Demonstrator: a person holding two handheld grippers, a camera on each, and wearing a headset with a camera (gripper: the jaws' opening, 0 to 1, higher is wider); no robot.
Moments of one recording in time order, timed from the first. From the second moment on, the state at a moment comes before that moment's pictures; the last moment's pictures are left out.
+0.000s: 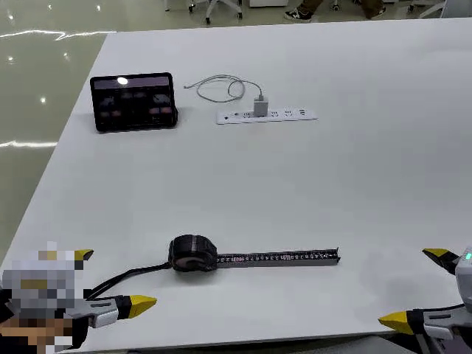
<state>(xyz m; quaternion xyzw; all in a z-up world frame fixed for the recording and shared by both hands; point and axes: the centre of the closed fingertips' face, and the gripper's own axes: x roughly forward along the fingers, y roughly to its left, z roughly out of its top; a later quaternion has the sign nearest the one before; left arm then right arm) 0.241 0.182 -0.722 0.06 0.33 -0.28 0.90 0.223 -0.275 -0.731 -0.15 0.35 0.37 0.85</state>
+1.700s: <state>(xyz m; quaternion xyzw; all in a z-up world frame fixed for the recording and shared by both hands) 0.297 0.107 -0.713 -0.02 0.33 -0.13 0.94 0.273 -0.217 -0.732 -0.27 0.35 0.48 0.76</state>
